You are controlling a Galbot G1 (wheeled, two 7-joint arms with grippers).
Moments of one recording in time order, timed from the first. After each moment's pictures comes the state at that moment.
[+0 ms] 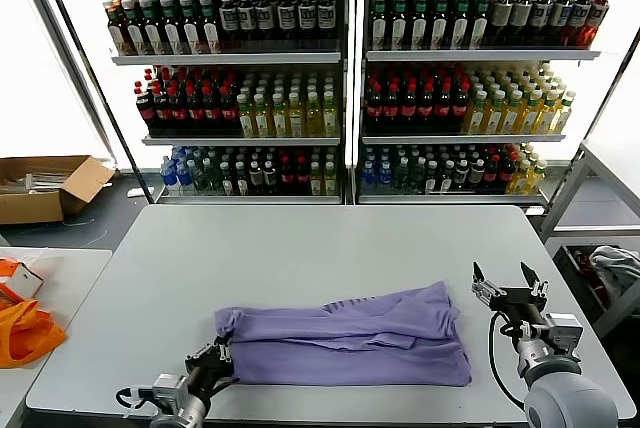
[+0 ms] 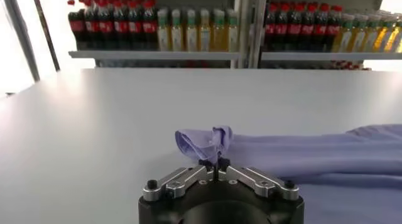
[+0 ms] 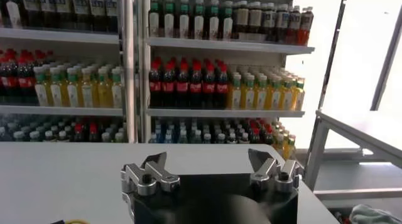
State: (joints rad) left arm 1.56 -1.34 -0.52 -2.07 -0.24 0.41 -0.05; right arm -1.39 1.15 0.66 2.14 0.42 -0.46 0.21
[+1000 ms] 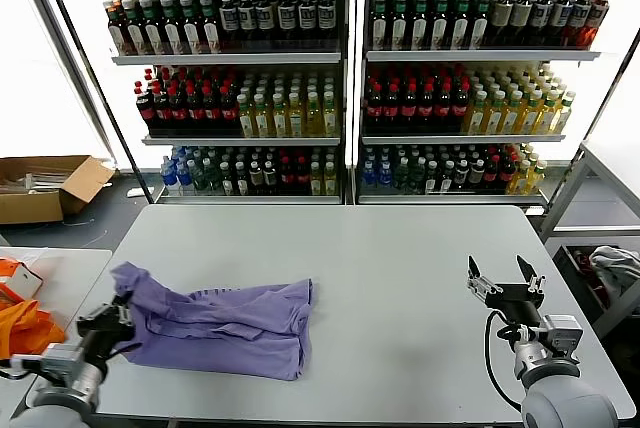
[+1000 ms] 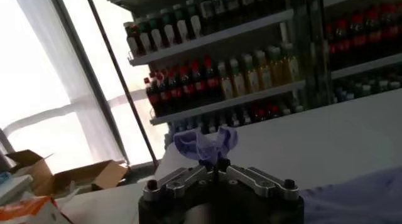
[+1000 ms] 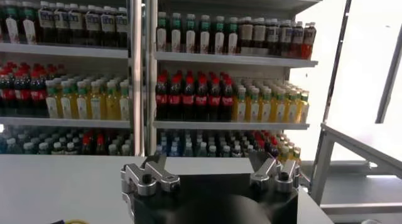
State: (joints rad) left arm 1.58 -1.16 -0.78 -2.16 -0.23 0.44 -0.01; right arm -1.45 1.18 0.66 2.22 0.38 -0.44 0.20
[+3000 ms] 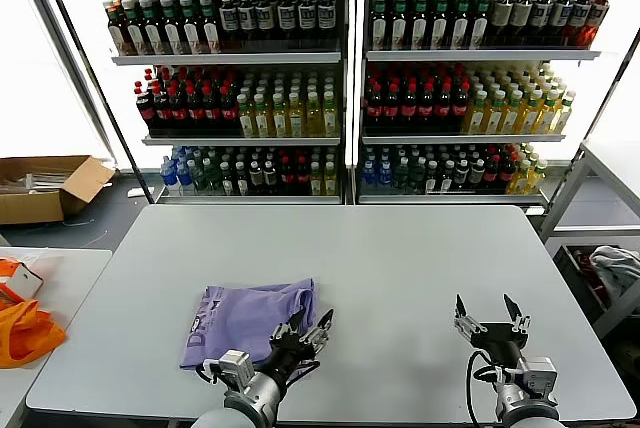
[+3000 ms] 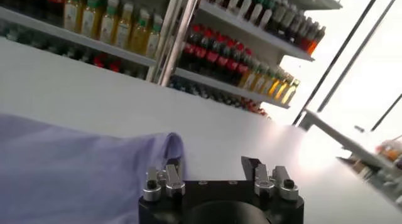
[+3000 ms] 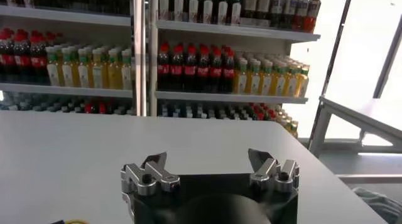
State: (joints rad) left arm 1.41 -1.40 -0.21 -2.10 -0.56 0.45 -0.10; right arm -1.55 1.26 0.60 2.17 0.26 -0.38 0.19
